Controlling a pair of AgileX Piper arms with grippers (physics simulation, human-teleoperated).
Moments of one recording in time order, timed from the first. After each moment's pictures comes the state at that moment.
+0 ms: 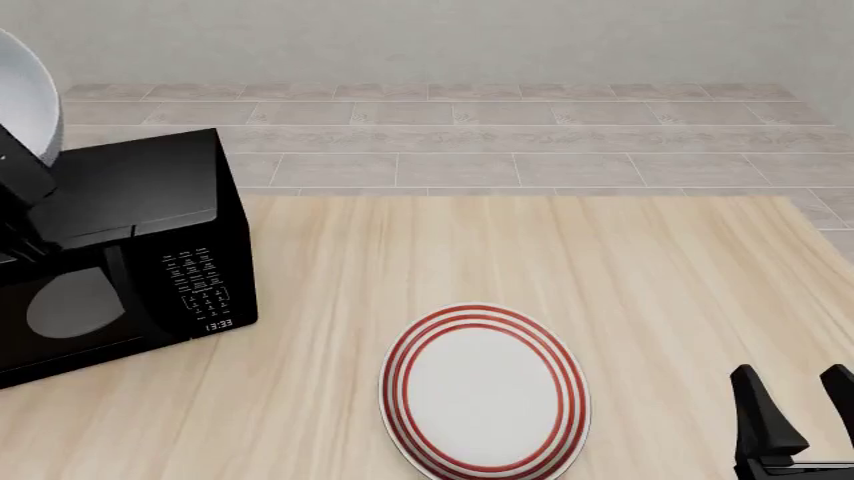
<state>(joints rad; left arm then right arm) 0.21 1.06 -1.01 0.49 1.02 0.00 0.02 -0.02 0.01 0.00</state>
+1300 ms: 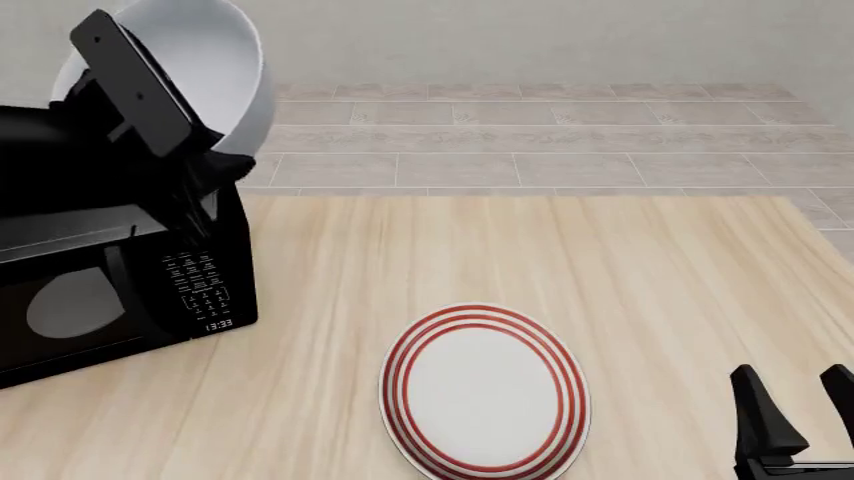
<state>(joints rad) -0.42 1.10 -1.24 0.73 0.63 0.00 0.02 -0.02 0.01 0.00</state>
